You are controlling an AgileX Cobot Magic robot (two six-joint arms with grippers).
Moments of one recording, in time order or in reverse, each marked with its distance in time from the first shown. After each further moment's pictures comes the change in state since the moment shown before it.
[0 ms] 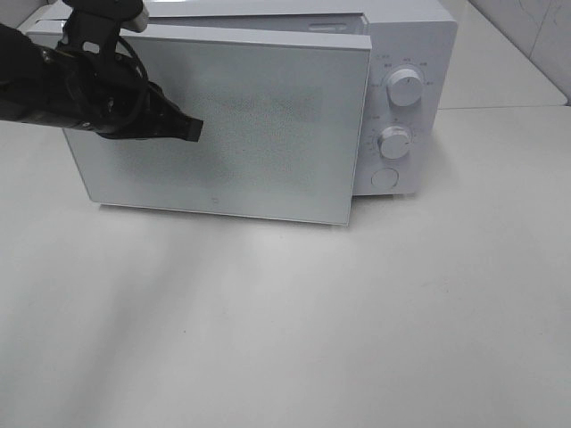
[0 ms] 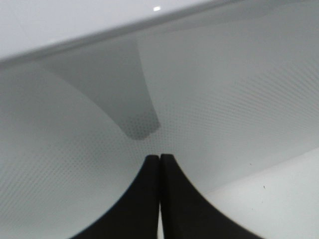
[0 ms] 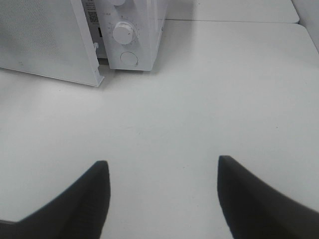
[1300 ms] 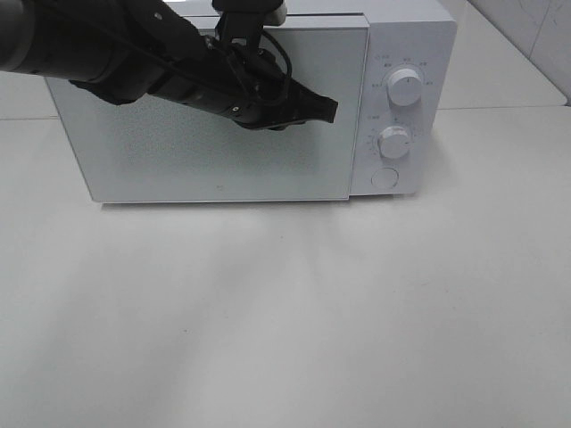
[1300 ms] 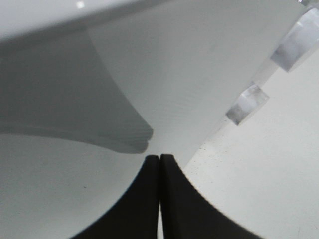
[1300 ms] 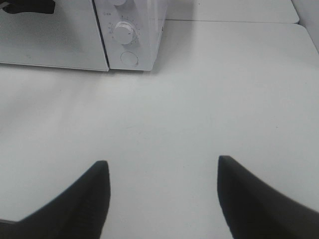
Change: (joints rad) left arm -0.150 0.318 -0.418 -0.095 0.153 -0.084; right arm 0.000 0.000 0.000 0.000 0.000 0.000
